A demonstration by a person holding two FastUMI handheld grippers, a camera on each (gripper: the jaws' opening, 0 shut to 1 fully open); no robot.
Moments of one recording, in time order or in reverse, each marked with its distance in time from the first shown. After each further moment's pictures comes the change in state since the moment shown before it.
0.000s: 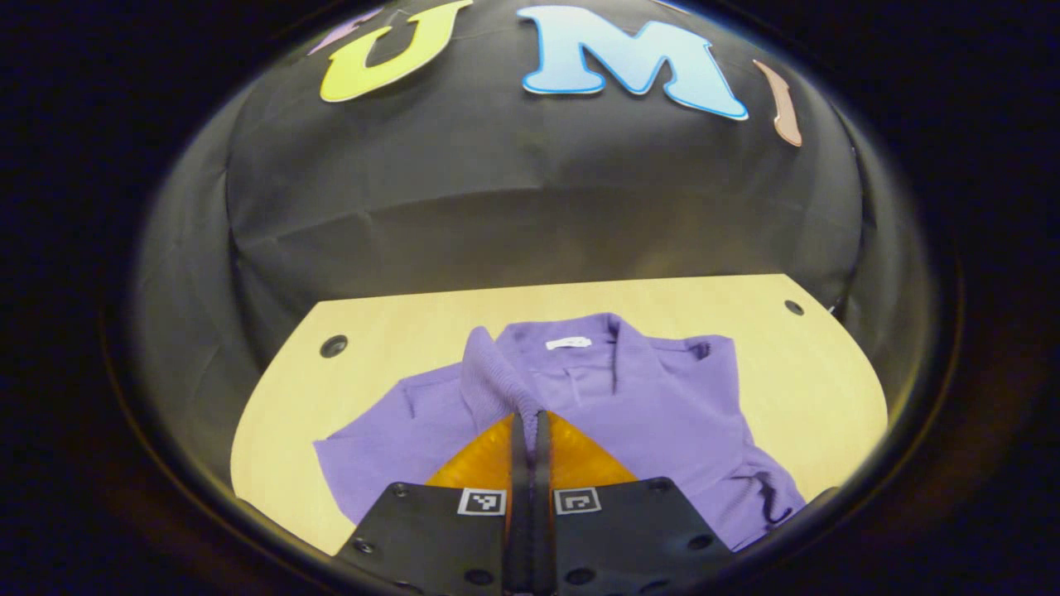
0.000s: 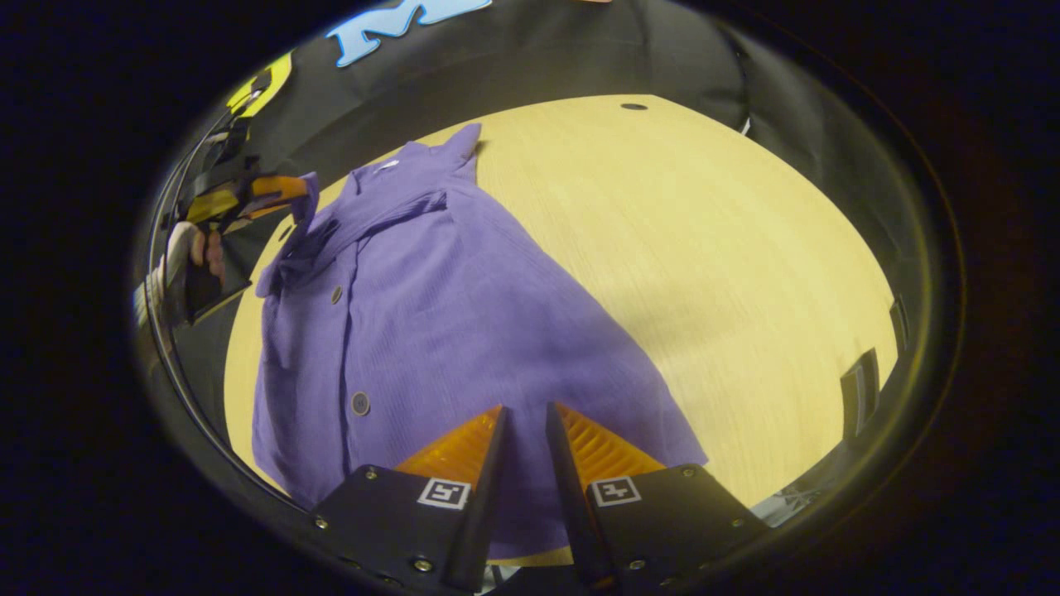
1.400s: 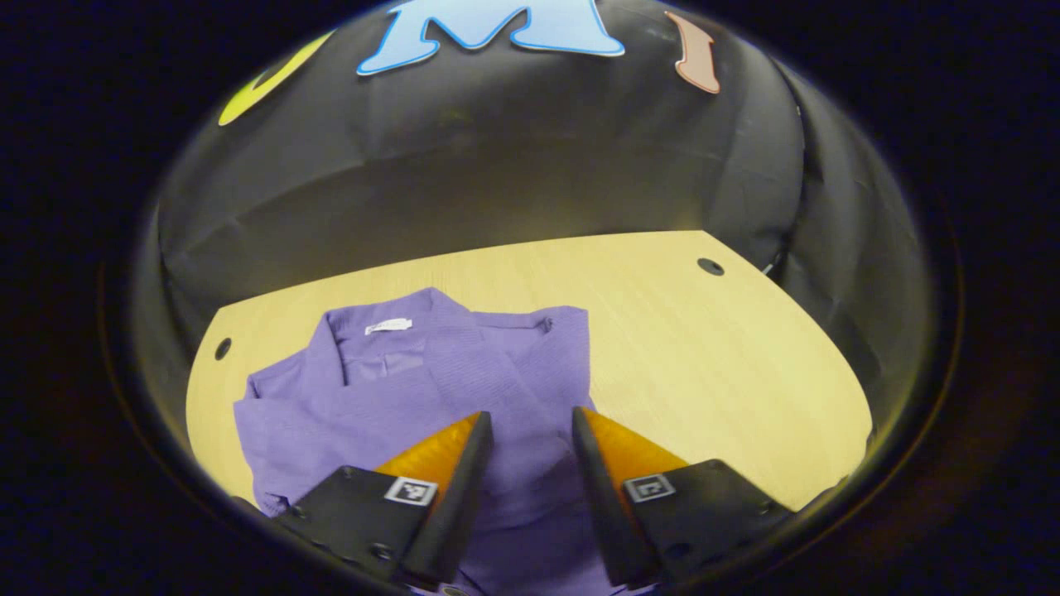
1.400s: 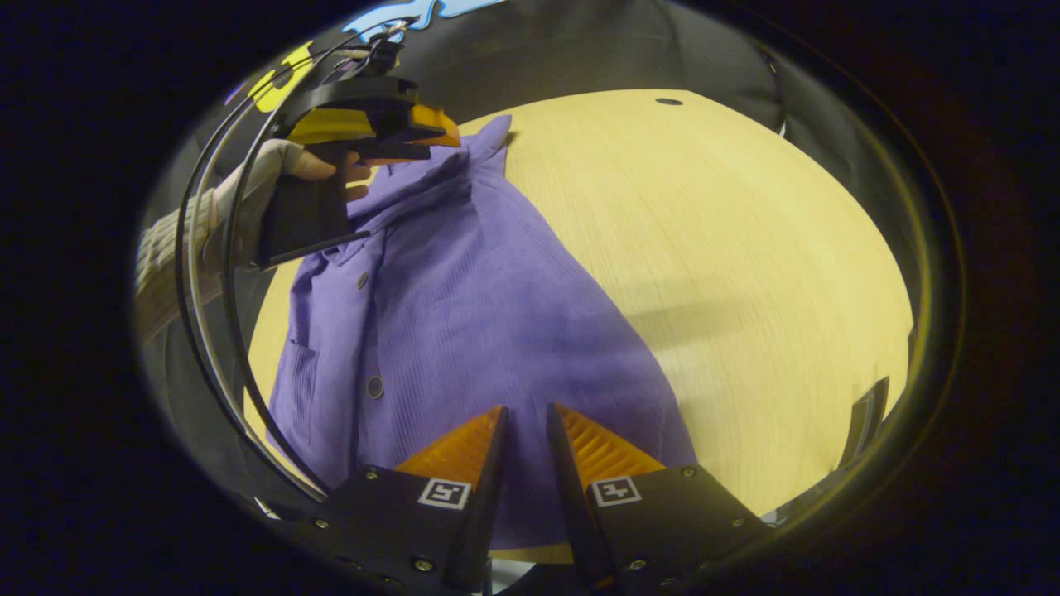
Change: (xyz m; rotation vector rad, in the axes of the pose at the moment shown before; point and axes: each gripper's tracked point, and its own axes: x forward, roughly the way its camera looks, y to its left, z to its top) left arm 0.026 -0.168 -0.028 0.096 0.111 -0.209; right arm -0.002 0.000 0.000 -0.069 0.049 0.110
